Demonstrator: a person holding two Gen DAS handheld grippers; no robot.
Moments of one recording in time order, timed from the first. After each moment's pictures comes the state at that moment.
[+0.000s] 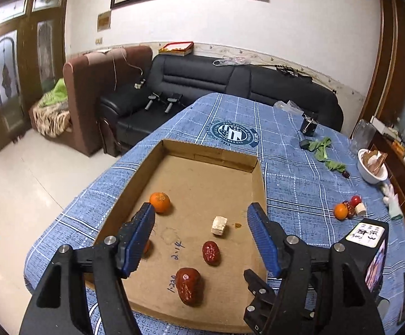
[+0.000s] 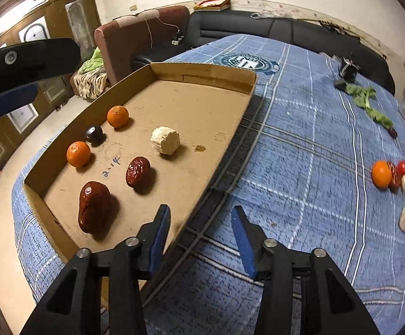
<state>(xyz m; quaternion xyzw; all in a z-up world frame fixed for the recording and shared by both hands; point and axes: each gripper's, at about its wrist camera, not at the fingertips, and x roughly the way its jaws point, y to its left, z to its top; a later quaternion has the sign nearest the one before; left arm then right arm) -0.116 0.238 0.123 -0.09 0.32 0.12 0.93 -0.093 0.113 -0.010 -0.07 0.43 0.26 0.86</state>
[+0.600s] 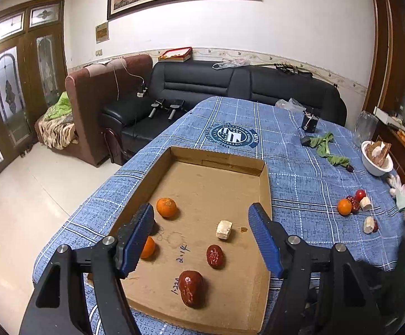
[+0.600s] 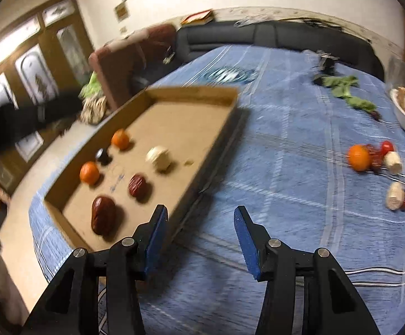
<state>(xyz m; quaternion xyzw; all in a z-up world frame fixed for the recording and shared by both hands) -0.119 0.220 0.128 -0.05 0.32 0.13 0.94 -0.106 0.053 0.022 0.00 0.40 0.24 0.88</state>
